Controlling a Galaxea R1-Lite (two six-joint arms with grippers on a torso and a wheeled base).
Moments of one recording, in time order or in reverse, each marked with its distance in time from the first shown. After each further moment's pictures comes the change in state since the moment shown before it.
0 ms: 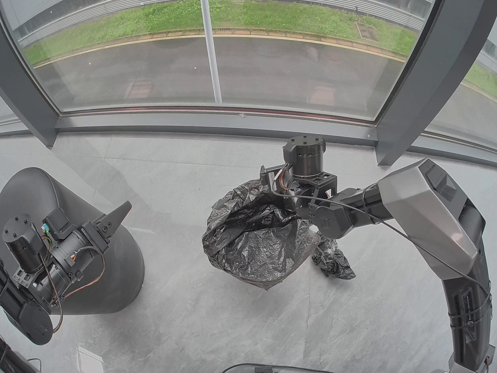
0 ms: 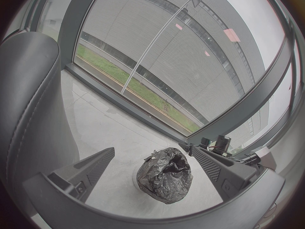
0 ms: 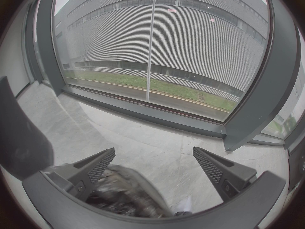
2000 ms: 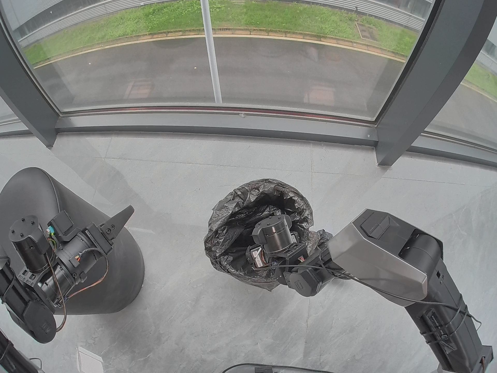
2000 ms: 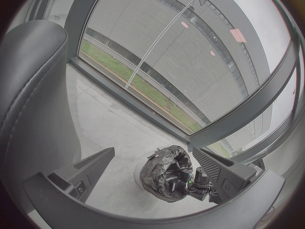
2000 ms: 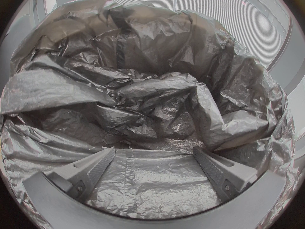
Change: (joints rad) left arm 0.010 0.052 -0.004 -0.004 0.003 -0.029; right arm 0.093 0.211 0.157 0.002 0.015 0.071
